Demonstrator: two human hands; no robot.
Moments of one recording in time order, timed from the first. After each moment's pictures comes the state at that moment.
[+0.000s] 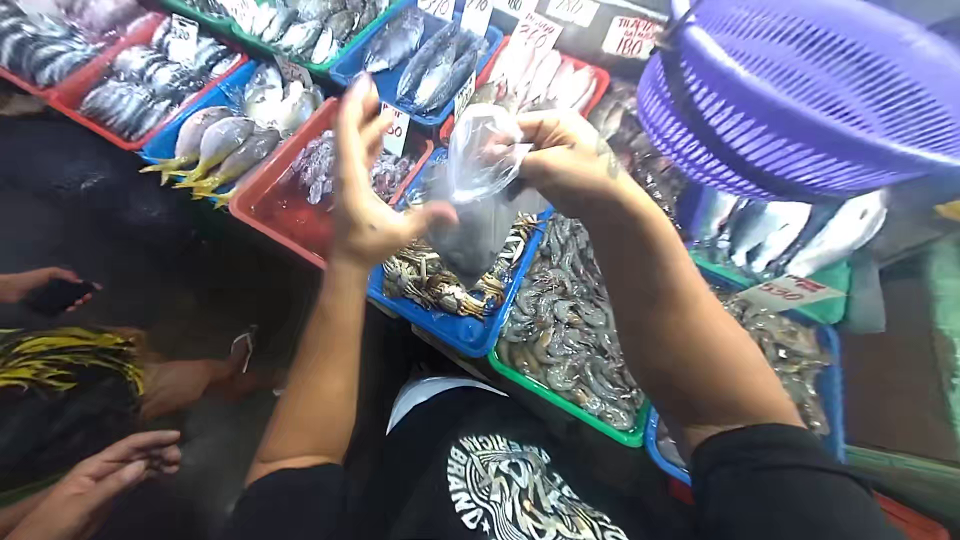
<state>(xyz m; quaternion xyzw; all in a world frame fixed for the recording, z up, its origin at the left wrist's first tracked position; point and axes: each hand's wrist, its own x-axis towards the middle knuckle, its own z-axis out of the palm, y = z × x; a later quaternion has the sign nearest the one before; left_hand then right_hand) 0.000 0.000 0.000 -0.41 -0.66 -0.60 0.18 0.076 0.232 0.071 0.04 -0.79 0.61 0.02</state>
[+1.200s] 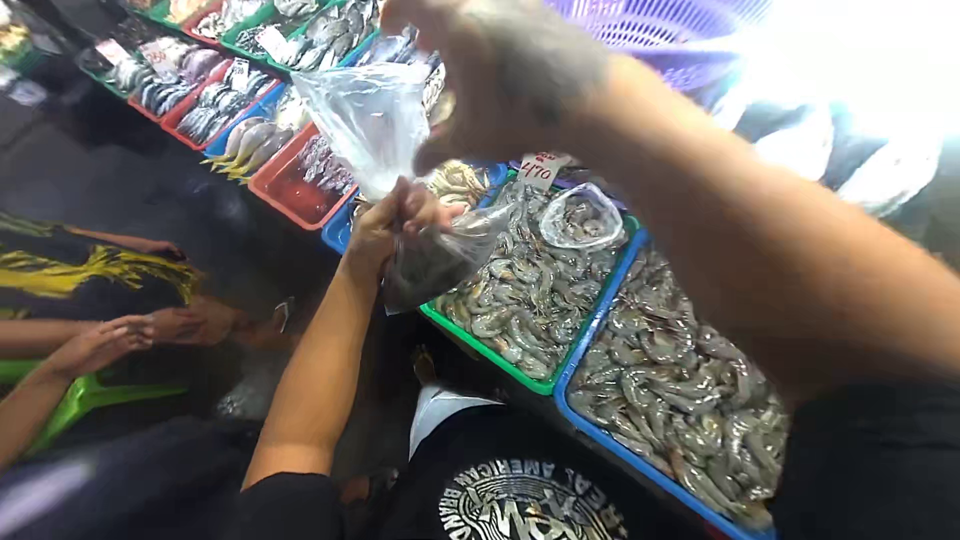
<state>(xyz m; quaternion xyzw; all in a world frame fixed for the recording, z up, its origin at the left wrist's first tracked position) 0.201 0.132 -0.007 -0.38 -0.39 -0.78 -0.30 0.251 0.324 0.183 0.21 -0.95 0.18 0.11</state>
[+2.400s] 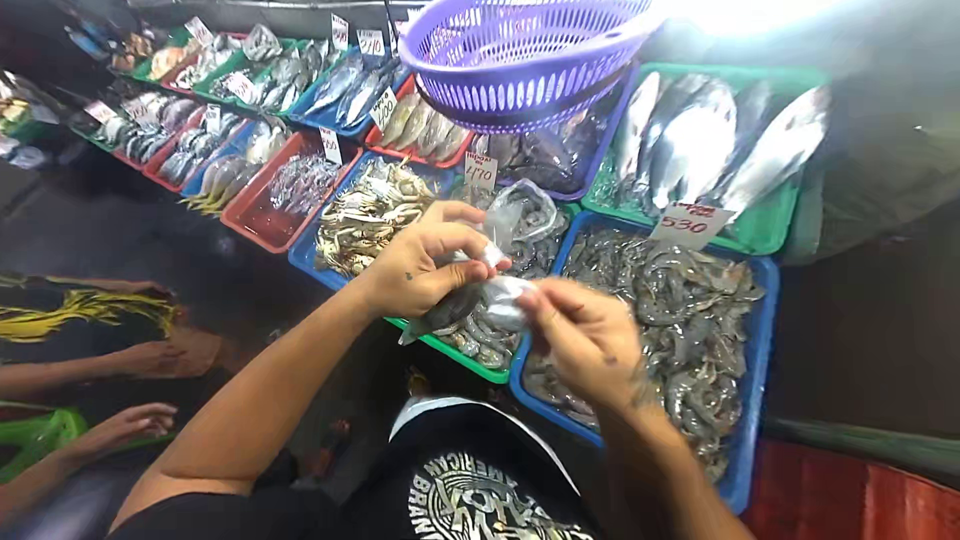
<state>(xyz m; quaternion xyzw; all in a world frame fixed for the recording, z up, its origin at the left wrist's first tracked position) 0.320 0.236 0.058 -0.58 -0.68 -0.43 -0.12 0.488 0.402 0.003 -0.01 -0.73 0.63 0.26</state>
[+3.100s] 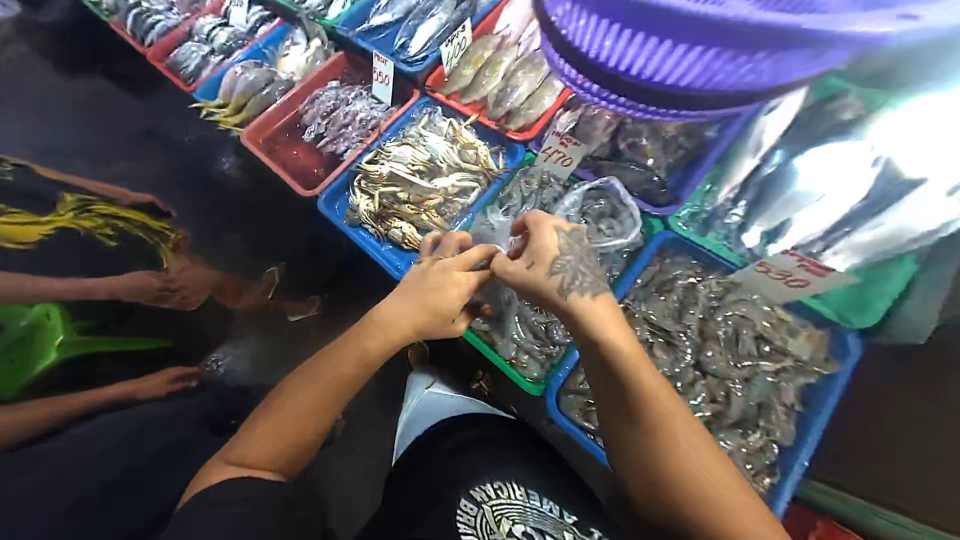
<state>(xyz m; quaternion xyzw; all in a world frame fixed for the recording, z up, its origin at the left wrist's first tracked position) 0.286 0.148 -0.043 -0.52 -0.84 -0.14 -0.01 0.328 0.336 0.003 -0.12 -0.94 0.31 -0.04</state>
